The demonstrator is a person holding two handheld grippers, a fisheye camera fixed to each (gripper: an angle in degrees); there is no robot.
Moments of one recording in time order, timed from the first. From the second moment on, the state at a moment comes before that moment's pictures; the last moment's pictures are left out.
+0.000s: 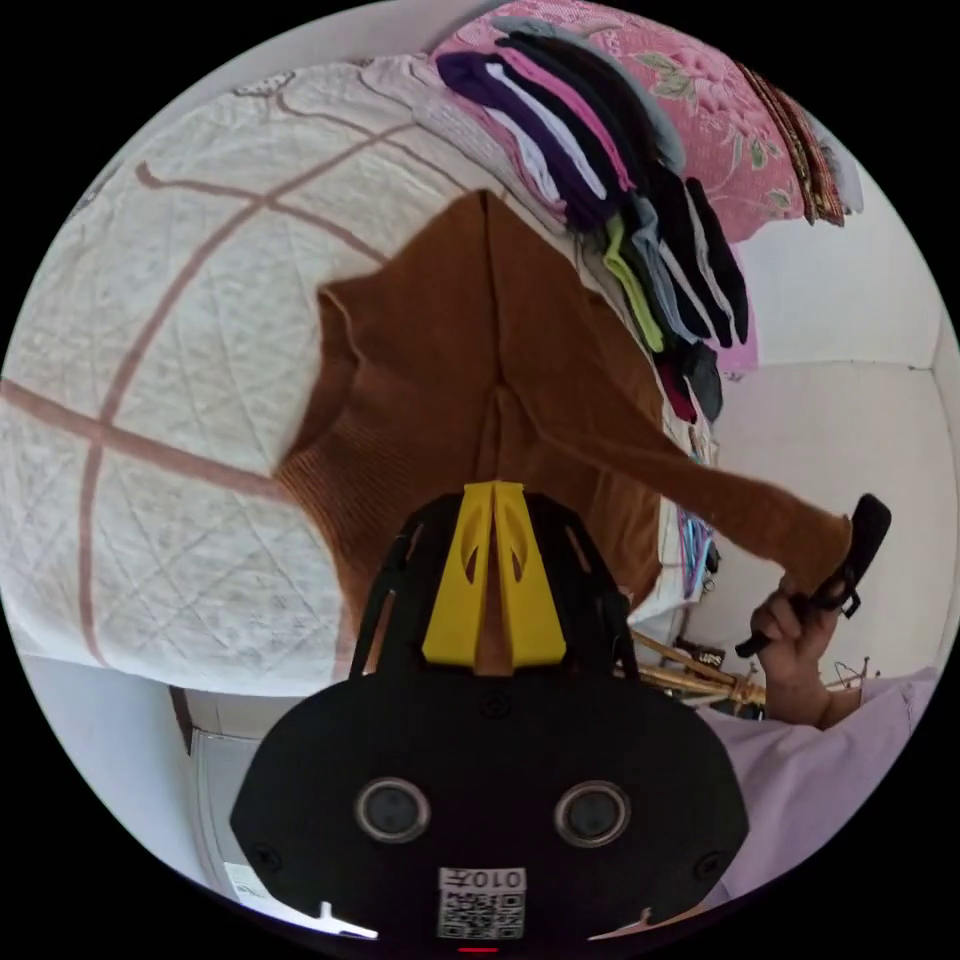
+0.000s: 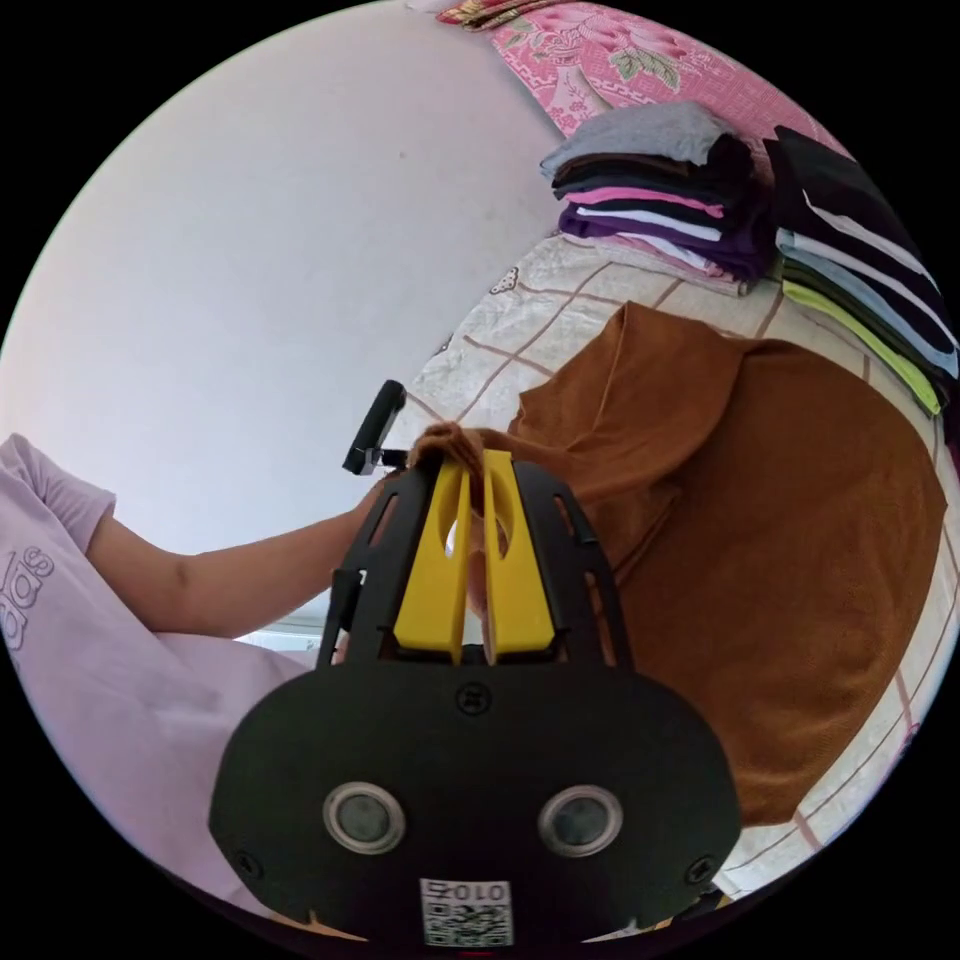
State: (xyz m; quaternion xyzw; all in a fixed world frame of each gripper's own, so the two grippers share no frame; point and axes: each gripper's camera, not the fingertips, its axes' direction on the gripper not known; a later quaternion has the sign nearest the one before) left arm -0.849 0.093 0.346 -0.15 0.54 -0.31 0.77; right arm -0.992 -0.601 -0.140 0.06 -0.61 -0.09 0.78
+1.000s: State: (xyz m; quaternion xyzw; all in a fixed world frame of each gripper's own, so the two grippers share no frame) left arm -0.833 0.157 0.238 -0.04 0.56 -0.14 0.81; right arm -1.024 -0.597 0.033 0.03 -0.64 -0.13 0.76
